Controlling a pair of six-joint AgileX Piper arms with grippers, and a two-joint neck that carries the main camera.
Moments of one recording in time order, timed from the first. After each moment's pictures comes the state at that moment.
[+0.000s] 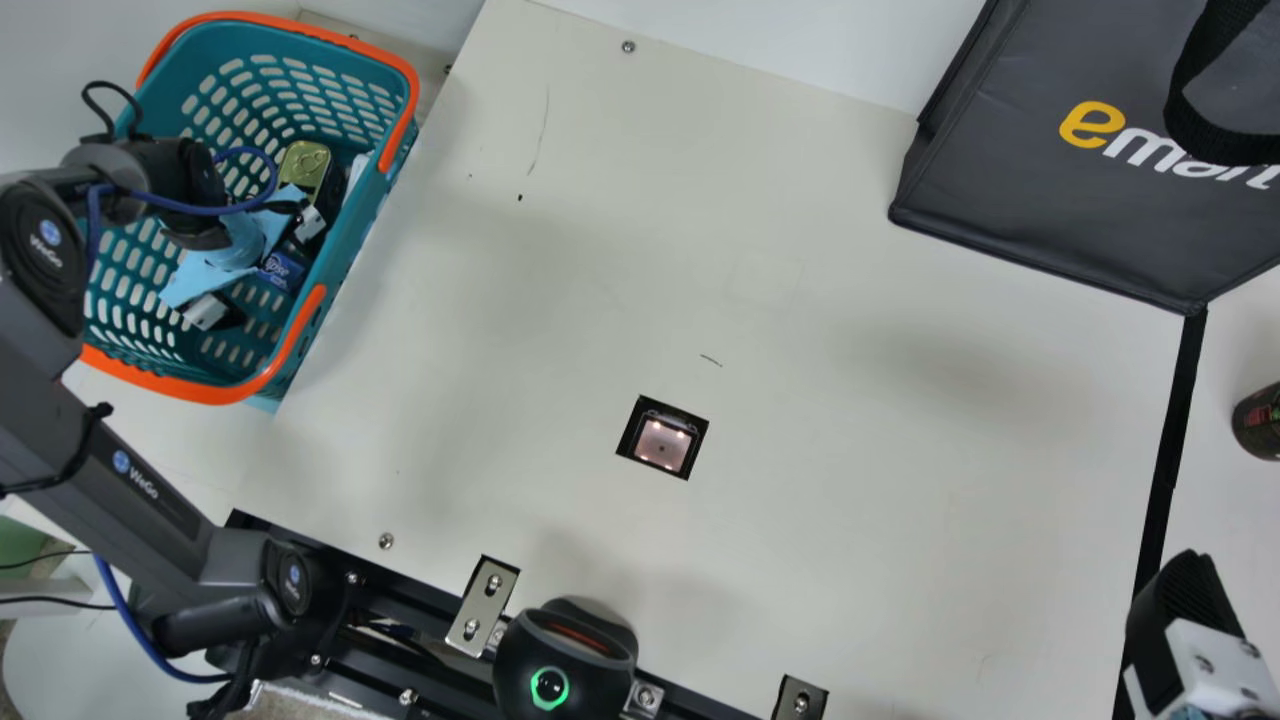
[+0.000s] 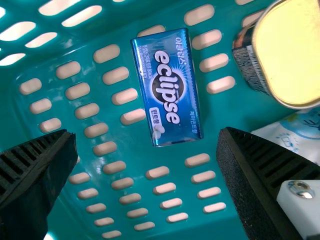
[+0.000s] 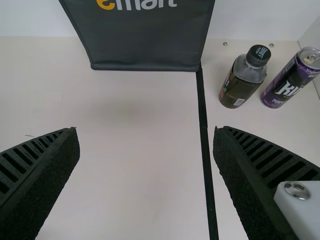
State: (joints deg) left arm 32.8 120.0 -61.5 11.3 32.4 -45.3; right arm 0.7 42.7 -69.8 -0.8 69.2 0.0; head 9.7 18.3
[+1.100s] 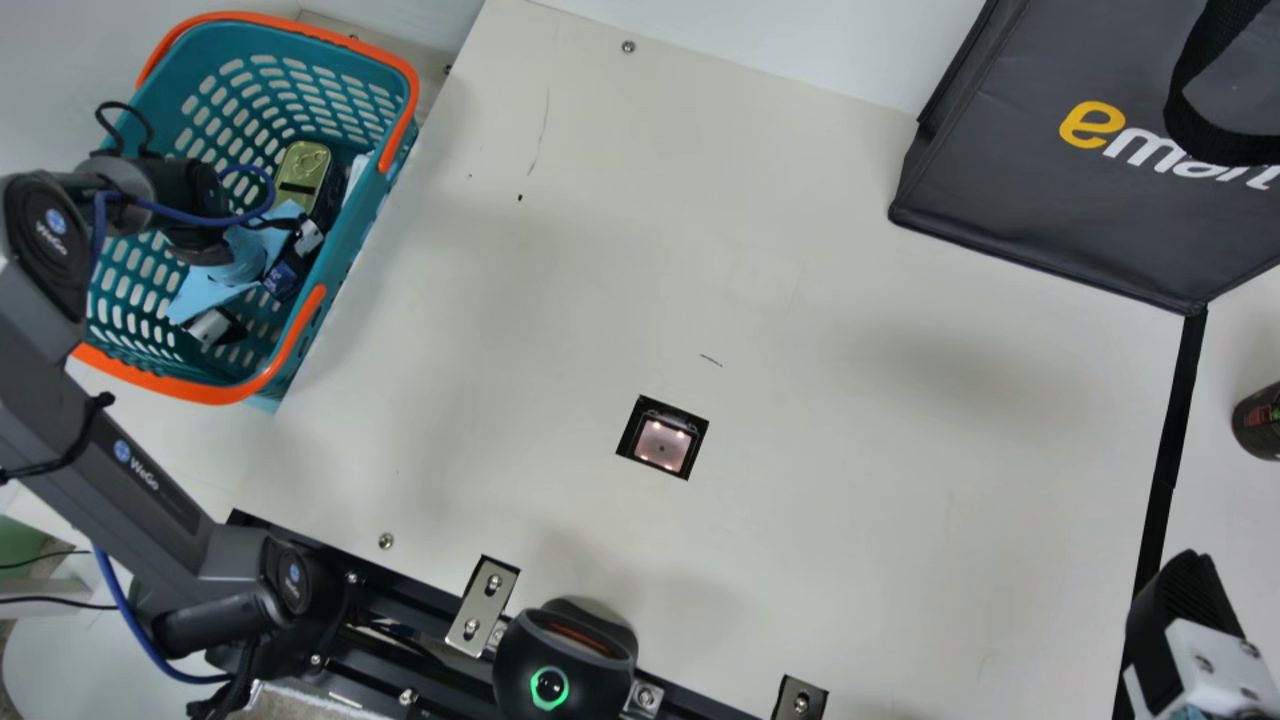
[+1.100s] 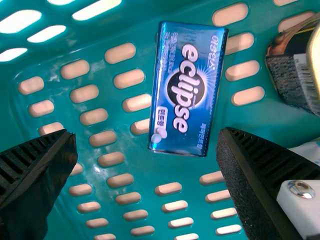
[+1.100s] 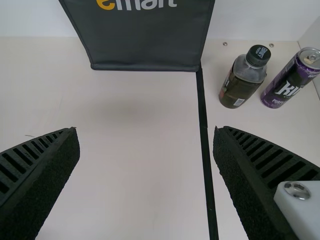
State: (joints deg) left arm 33.8 122.7 -60.4 14.3 29.0 -49.9; right arm 0.7 42.7 -69.8 -0.8 69.2 0.0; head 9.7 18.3
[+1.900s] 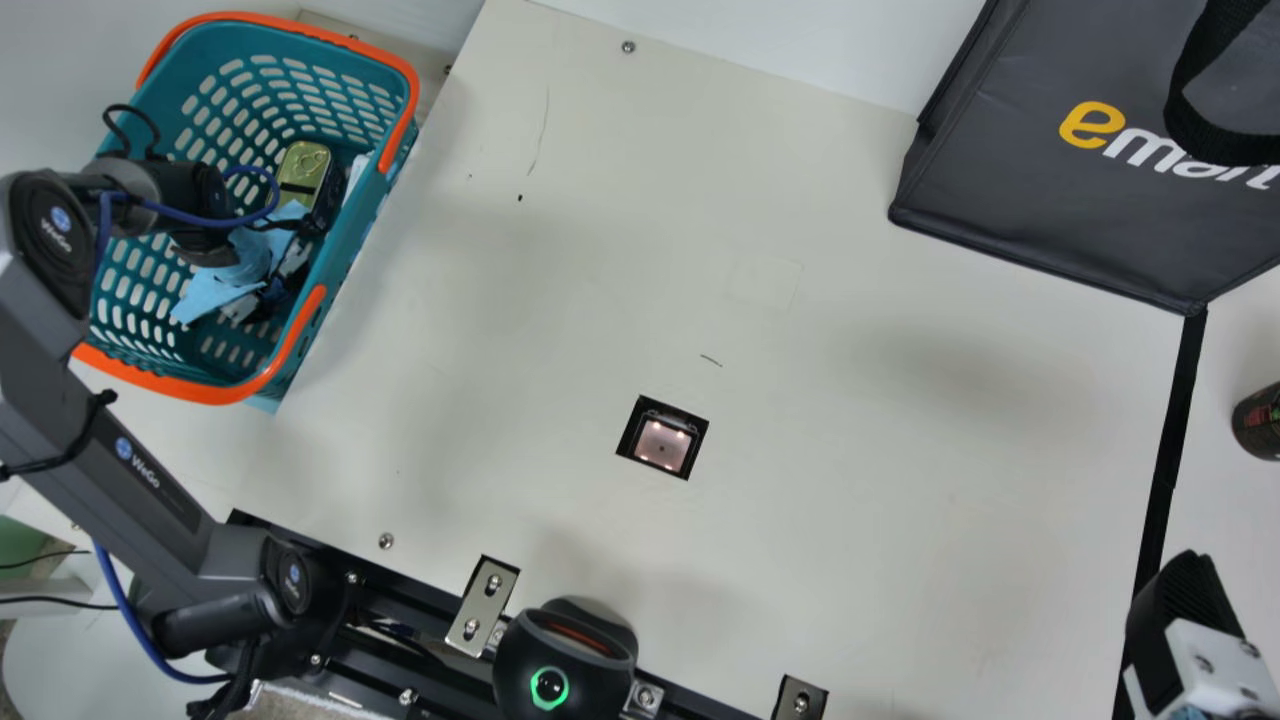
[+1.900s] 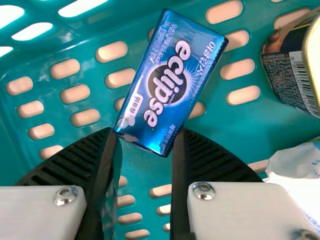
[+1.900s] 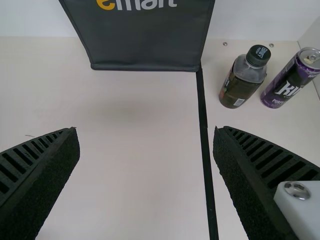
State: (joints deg) left arm 33.6 123.3 -60.2 13.7 28.0 -49.8; right arm 0.7 42.7 -69.8 -0.8 69.2 0.0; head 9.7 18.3
